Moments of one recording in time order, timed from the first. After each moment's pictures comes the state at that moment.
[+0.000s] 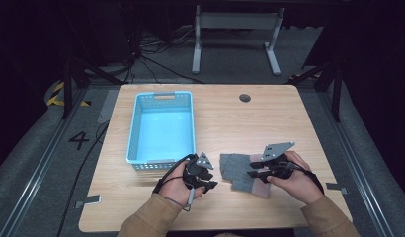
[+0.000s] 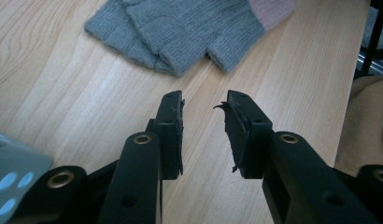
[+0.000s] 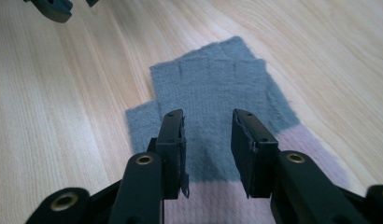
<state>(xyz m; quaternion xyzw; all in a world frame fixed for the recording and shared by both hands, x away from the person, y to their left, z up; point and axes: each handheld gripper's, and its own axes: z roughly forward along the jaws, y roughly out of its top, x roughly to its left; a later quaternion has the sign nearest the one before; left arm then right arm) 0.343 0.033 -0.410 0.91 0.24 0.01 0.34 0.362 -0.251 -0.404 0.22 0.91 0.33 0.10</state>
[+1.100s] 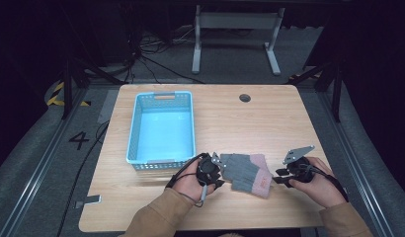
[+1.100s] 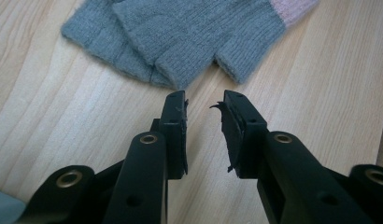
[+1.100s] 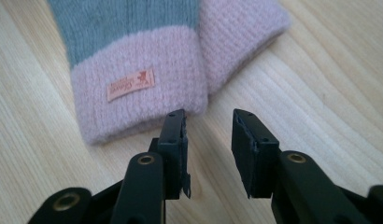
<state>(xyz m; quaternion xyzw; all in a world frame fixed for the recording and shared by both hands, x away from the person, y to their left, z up) 0.359 0.002 -0.427 0.93 0.22 0.01 0.30 0.356 -0.317 -0.423 0.31 0.92 0.24 0.09</state>
